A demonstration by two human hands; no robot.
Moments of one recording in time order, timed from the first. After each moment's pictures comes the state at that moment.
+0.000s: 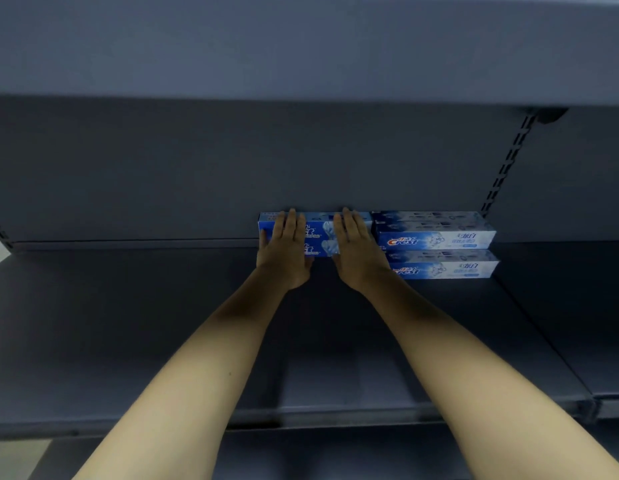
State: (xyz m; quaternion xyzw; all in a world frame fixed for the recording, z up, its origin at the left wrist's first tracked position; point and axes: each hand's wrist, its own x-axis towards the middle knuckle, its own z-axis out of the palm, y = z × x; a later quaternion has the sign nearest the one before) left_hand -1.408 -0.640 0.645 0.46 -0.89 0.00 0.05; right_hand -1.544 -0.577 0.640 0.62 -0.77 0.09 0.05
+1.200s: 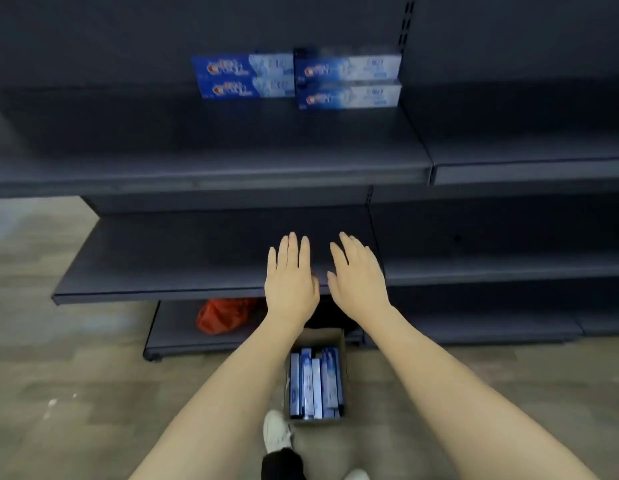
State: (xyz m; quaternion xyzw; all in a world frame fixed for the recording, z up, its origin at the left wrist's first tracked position) left_hand -1.404 -0.265 0.486 0.48 -0.87 0.00 0.07; right_hand -1.519 -0.217 0.485 0.63 -0.77 0.10 0.01
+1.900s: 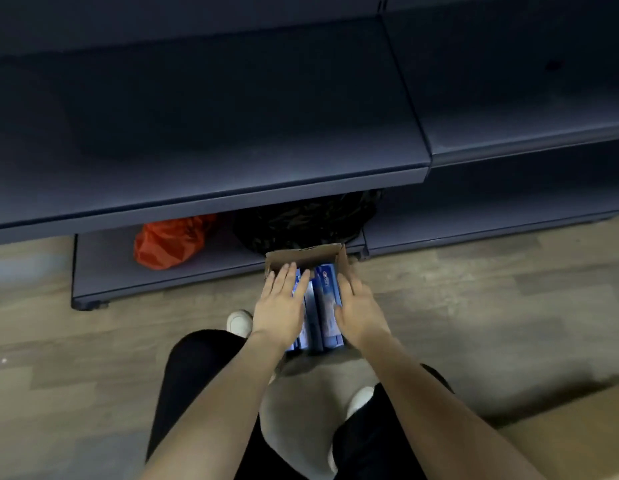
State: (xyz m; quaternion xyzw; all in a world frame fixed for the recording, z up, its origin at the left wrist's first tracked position) left_hand -1.373 -0.269 0.134 0.34 -0.91 -0.12 -0.21; right_hand -1.504 -0.183 0.127 0.47 -0.82 0.03 -0.33
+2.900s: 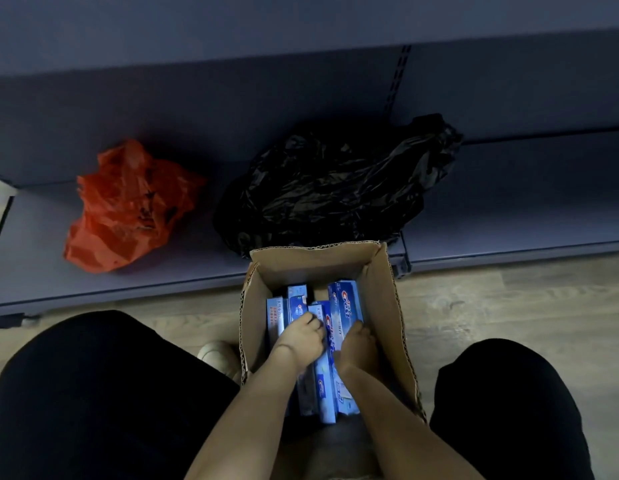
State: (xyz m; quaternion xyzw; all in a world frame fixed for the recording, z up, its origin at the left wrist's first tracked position) left_hand -1.407 -0.293 -0.159 0.01 -0.93 0.08 -0.36; right_hand -1.483 -0.220 -0.180 0.26 -0.90 -0.06 -0.34
